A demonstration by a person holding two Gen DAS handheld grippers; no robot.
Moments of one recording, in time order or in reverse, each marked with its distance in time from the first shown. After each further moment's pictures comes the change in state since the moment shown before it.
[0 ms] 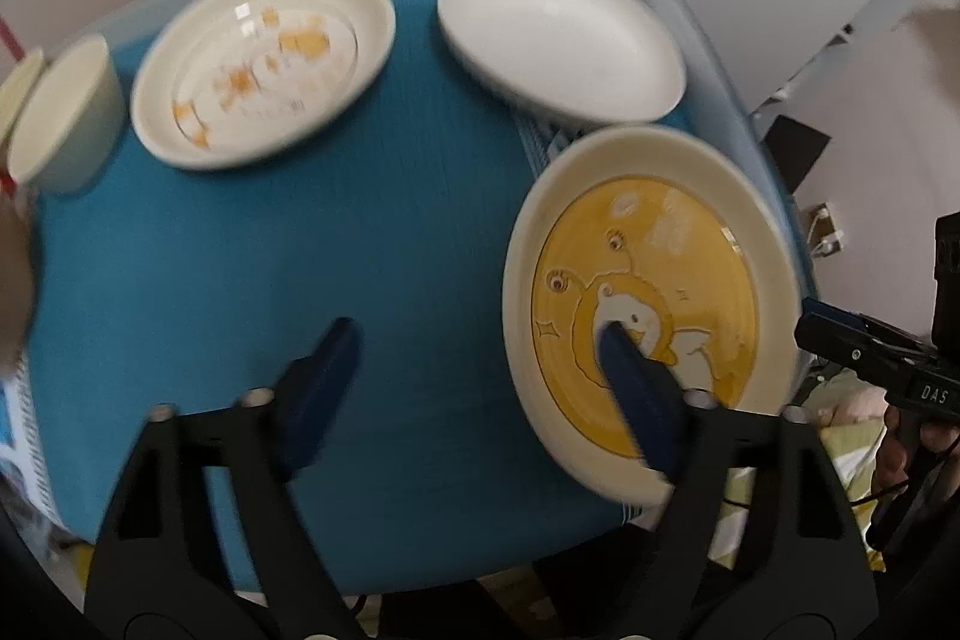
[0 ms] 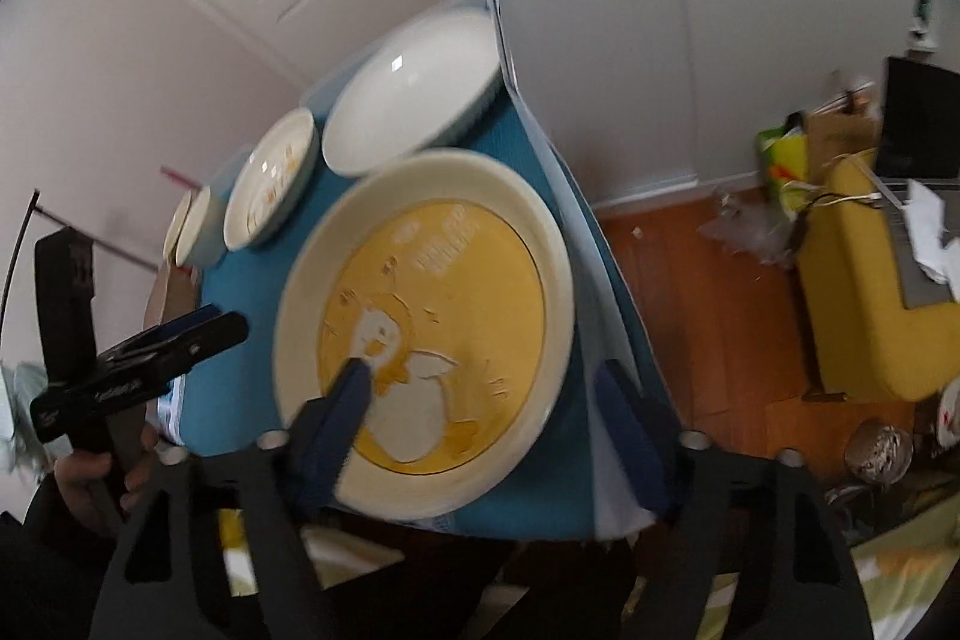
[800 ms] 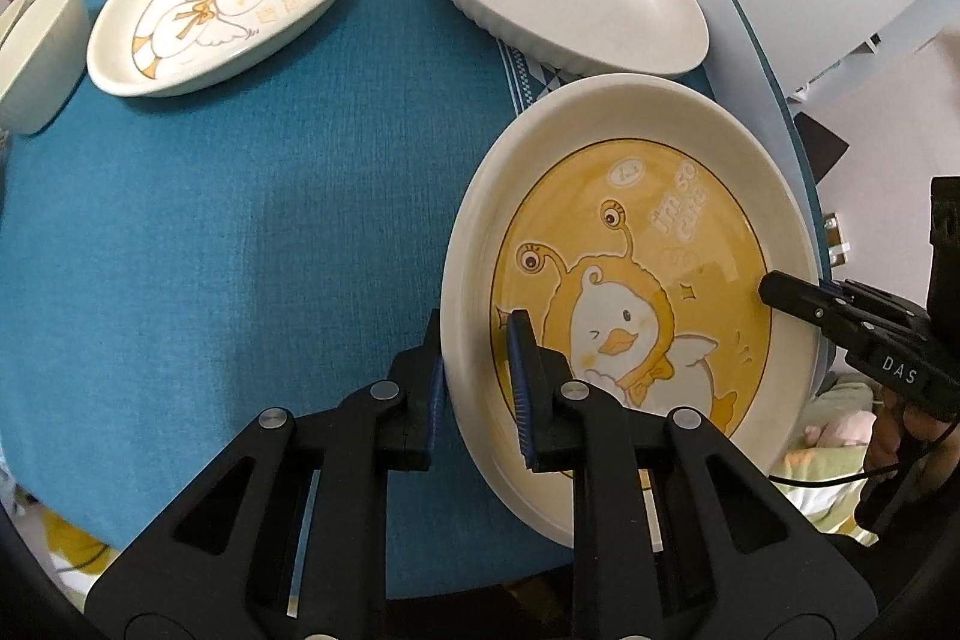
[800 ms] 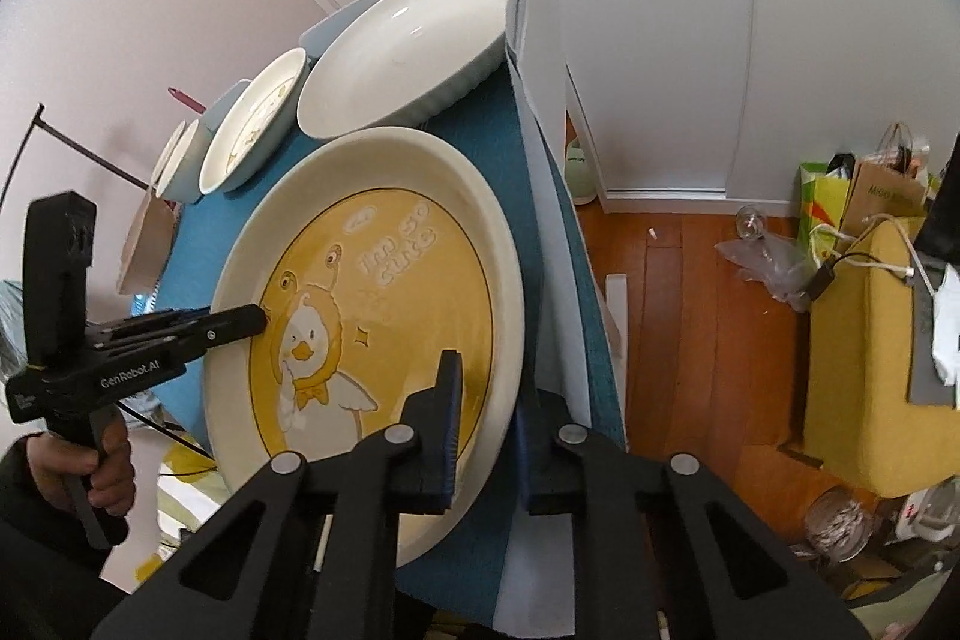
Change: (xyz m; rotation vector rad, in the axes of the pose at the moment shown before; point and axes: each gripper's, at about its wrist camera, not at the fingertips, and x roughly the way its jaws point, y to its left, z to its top) left arm 0.036 -0.019 -0.014 -0.069 0.058 -0.015; right arm 0.029 -0.007 0.028 -0.184 0.069 -0.030
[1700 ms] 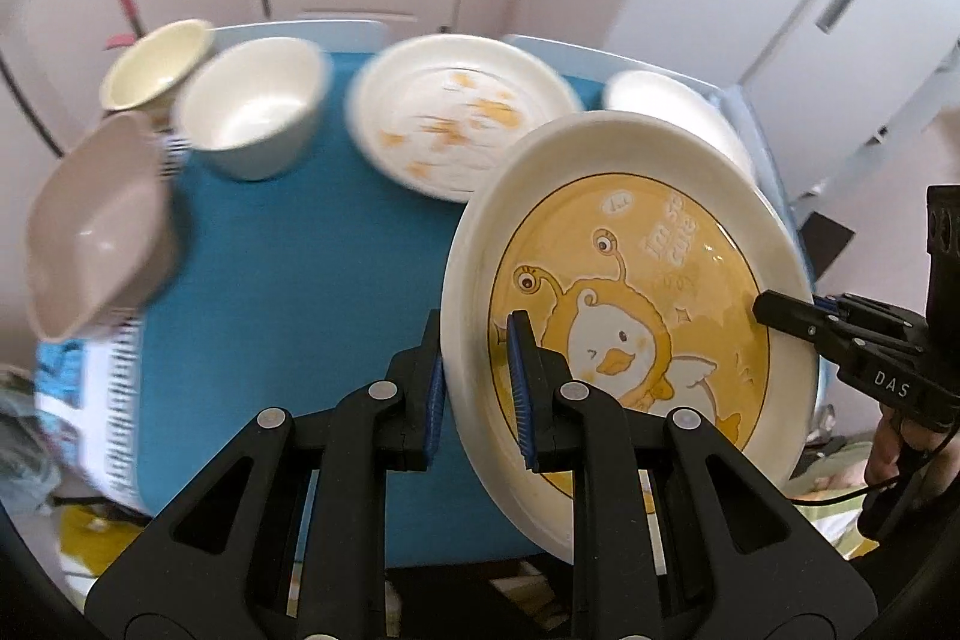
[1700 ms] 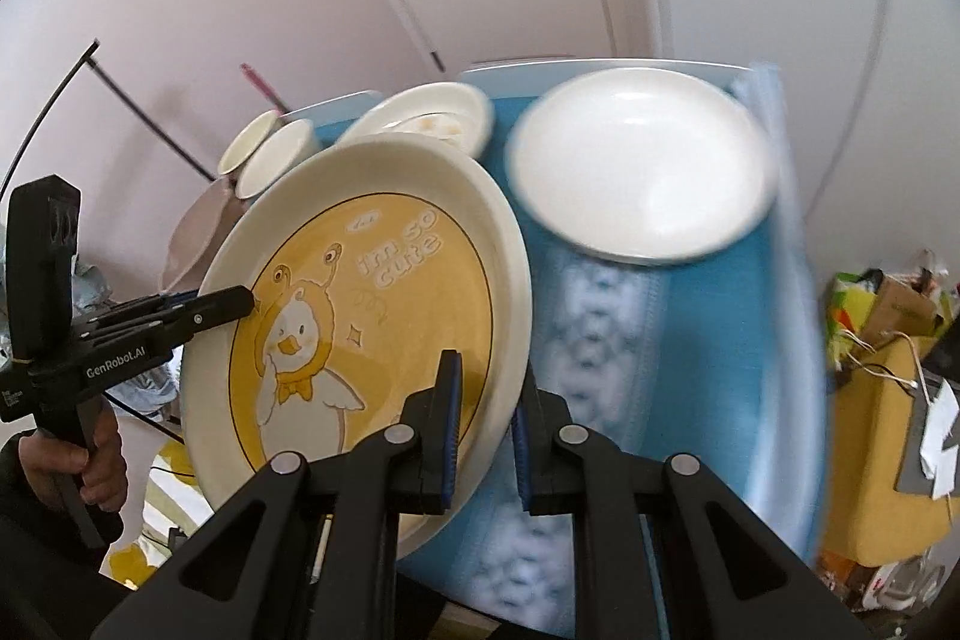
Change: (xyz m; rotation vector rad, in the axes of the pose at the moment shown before) left arm -0.135 0.128 -0.017 -0.078 -0.225 0.054; right arm 0.003 0.155 0.036 -0.196 -0.070 0.029
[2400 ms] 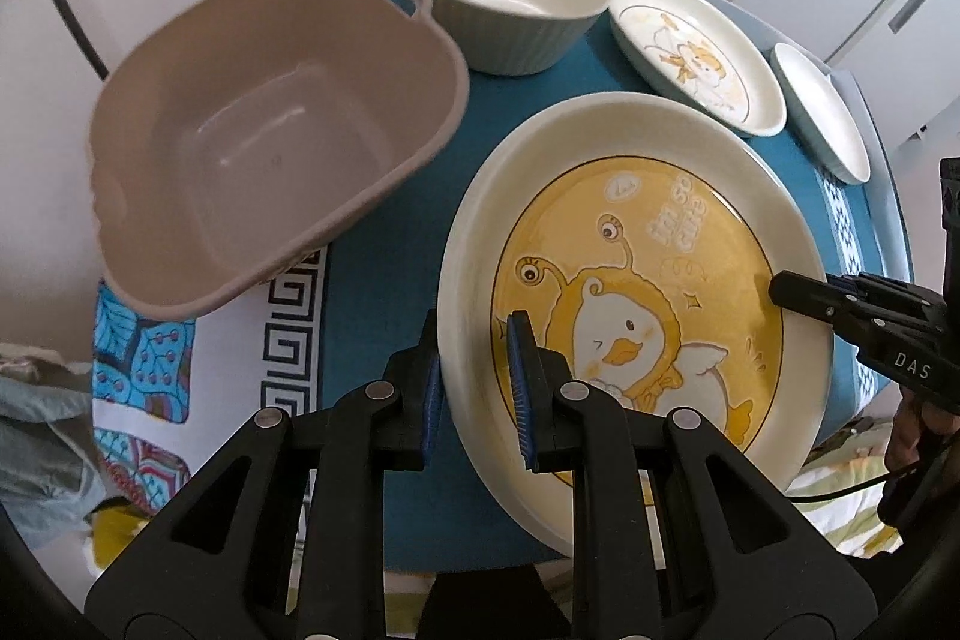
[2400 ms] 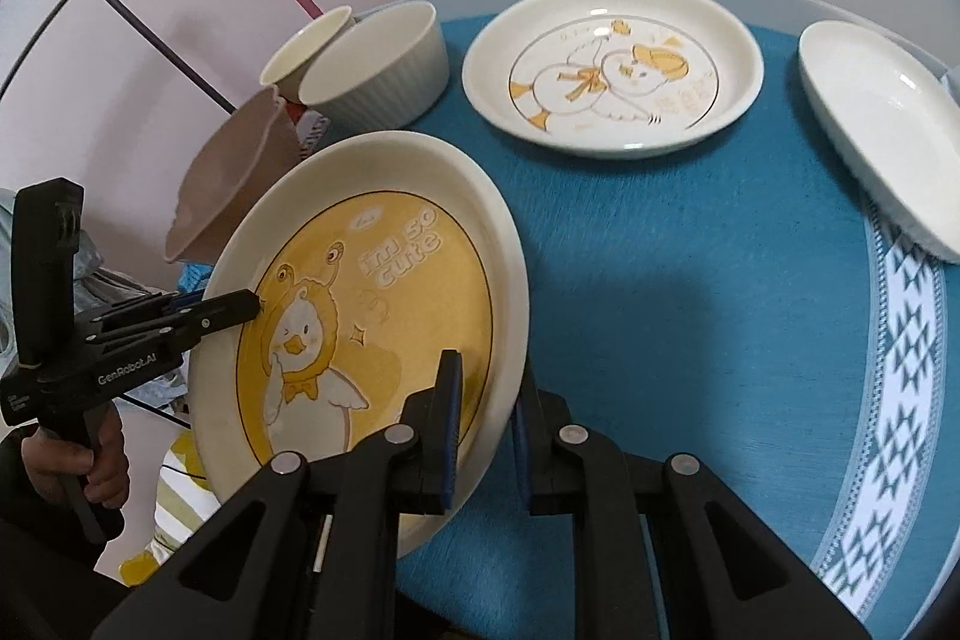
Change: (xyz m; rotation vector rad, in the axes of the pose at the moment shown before) left arm 0.037 0.163 -0.032 -0.031 0.087 0.030; right arm 0.131 0.110 0.006 -0.025 0.101 0.009
